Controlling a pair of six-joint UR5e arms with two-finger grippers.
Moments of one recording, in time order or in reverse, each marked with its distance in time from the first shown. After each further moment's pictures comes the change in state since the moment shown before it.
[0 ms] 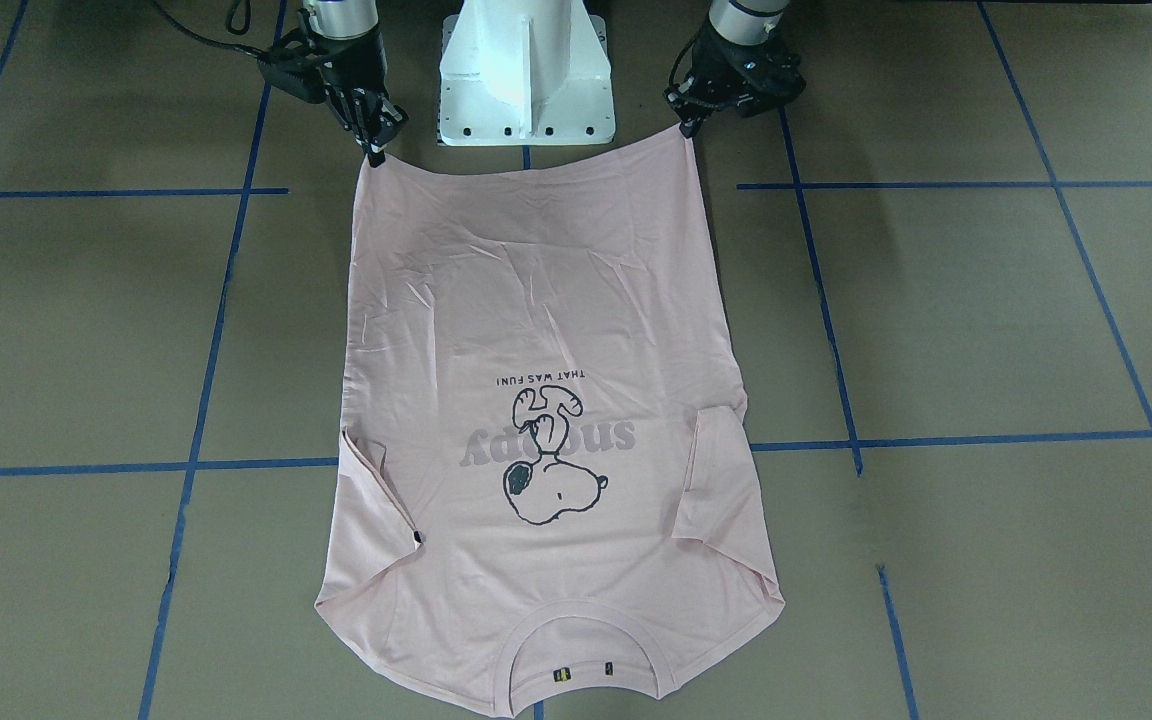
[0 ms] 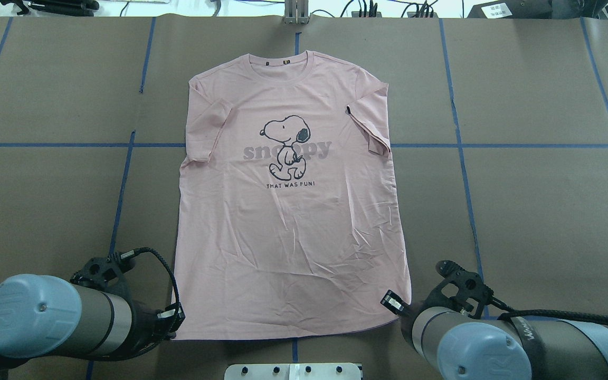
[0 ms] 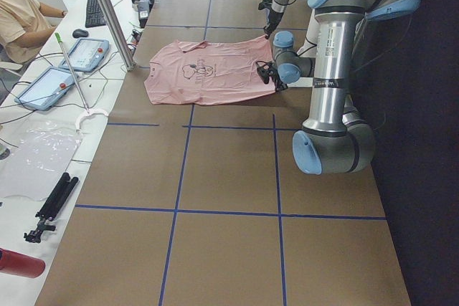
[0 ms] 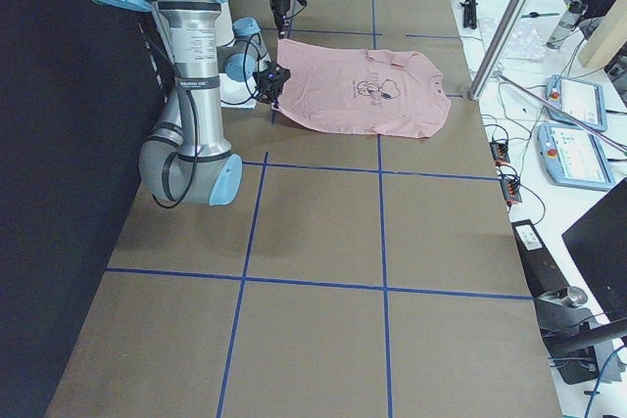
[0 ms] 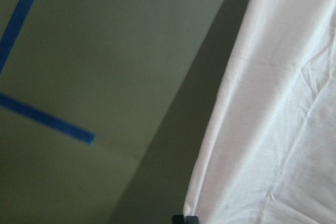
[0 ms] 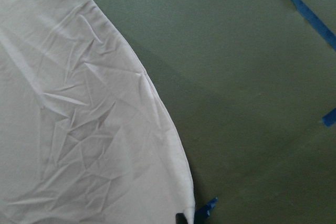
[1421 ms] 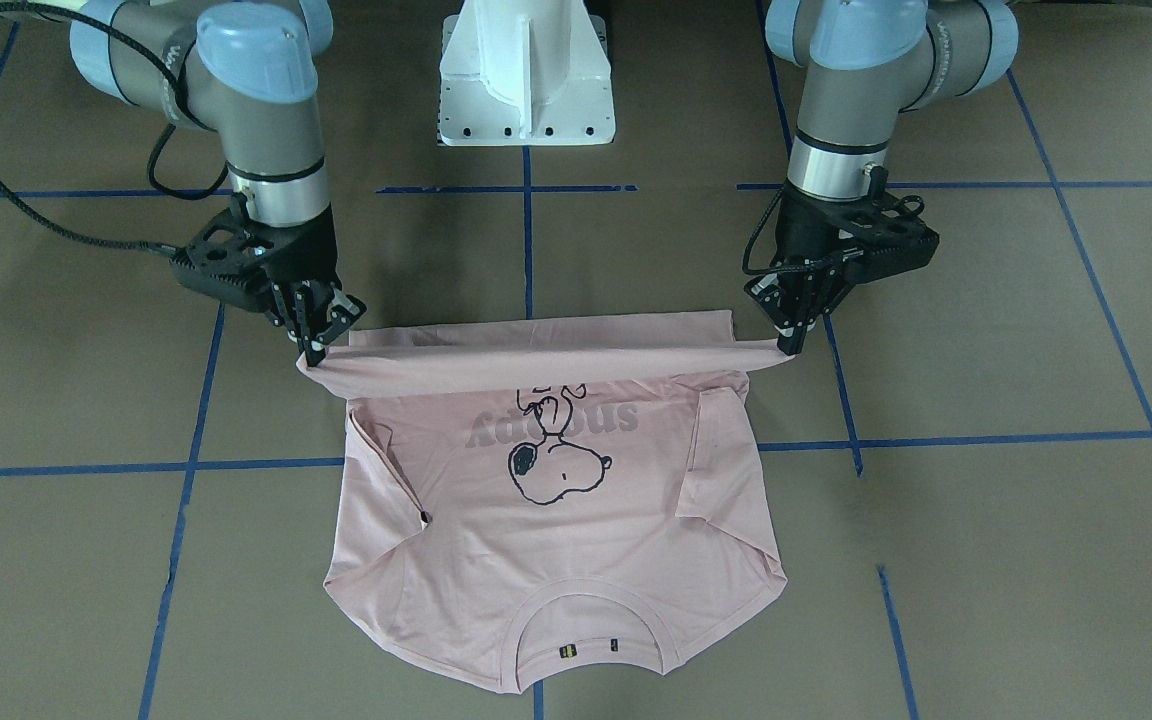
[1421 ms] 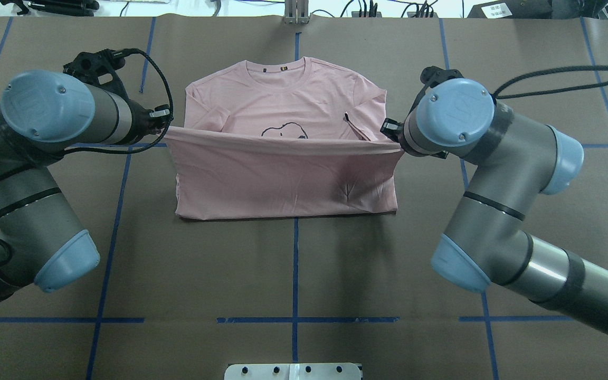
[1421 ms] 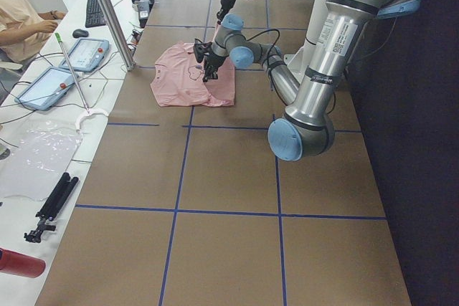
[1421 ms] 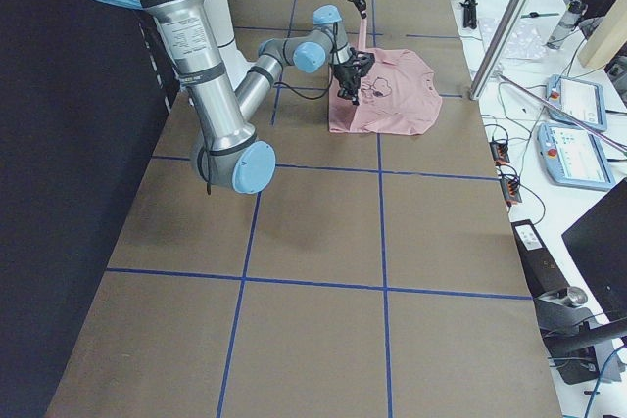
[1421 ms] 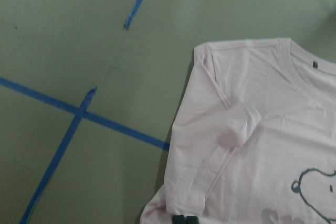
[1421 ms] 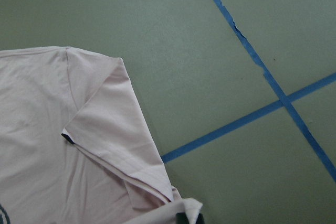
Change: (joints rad) left arm -0.516 -0.315 0.387 -0.022 0.150 0.478; right arm 0.599 0.386 -0.462 0.021 0.227 -0.636
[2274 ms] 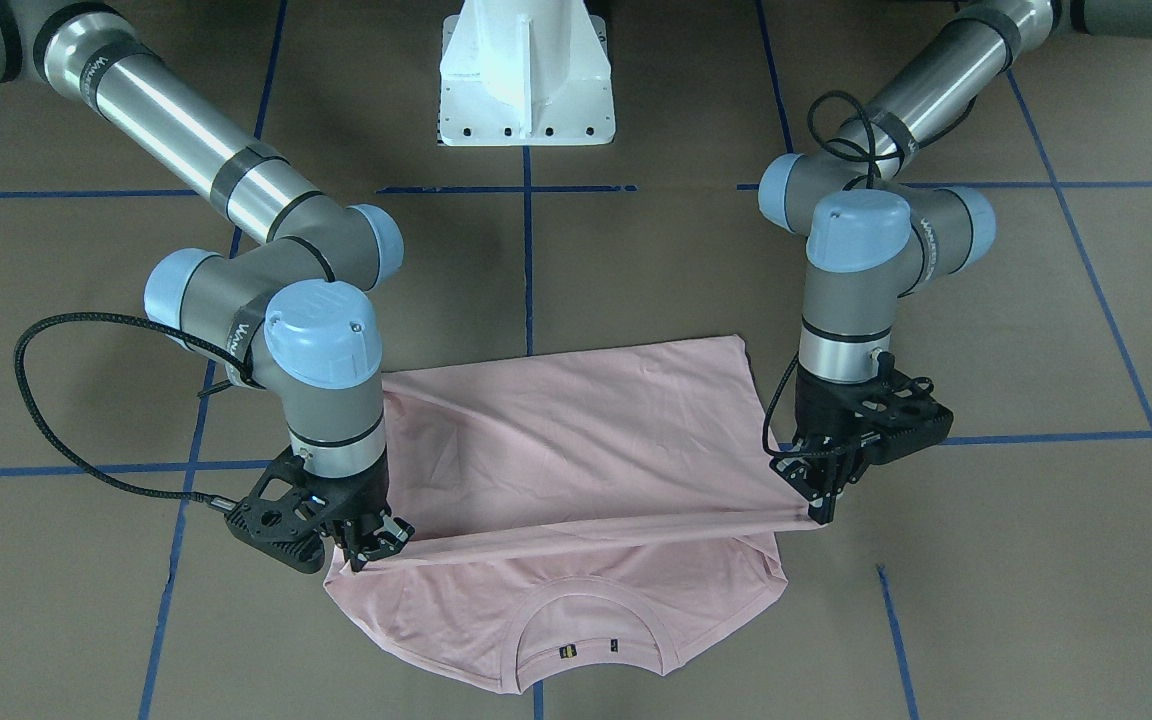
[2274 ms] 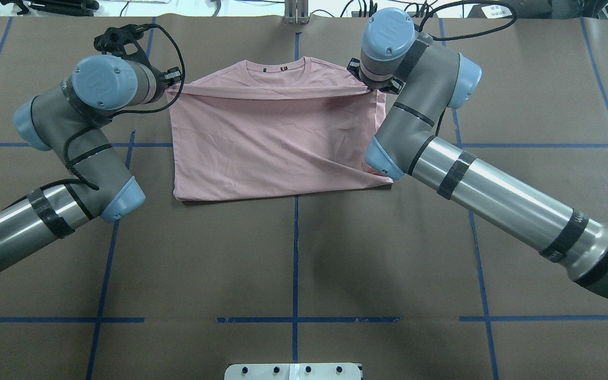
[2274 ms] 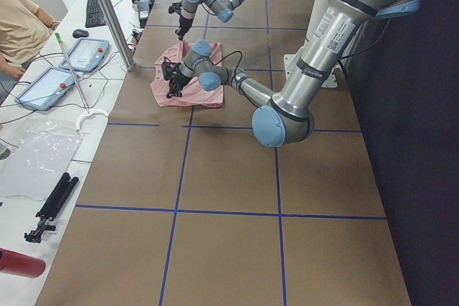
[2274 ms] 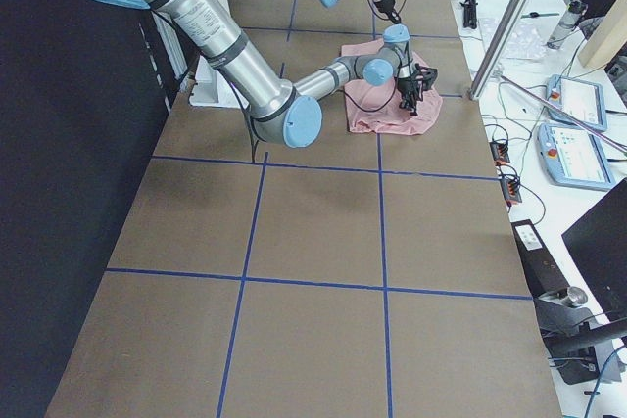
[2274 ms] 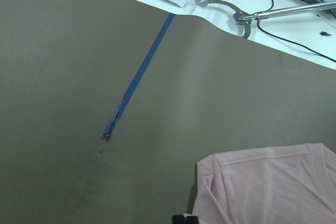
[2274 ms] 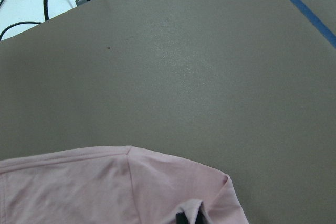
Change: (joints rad) left arm -0.063 -0.177 0.547 -0.411 0.133 0.032; right arm 0.114 0.329 -0.710 0.382 0.056 -0.030
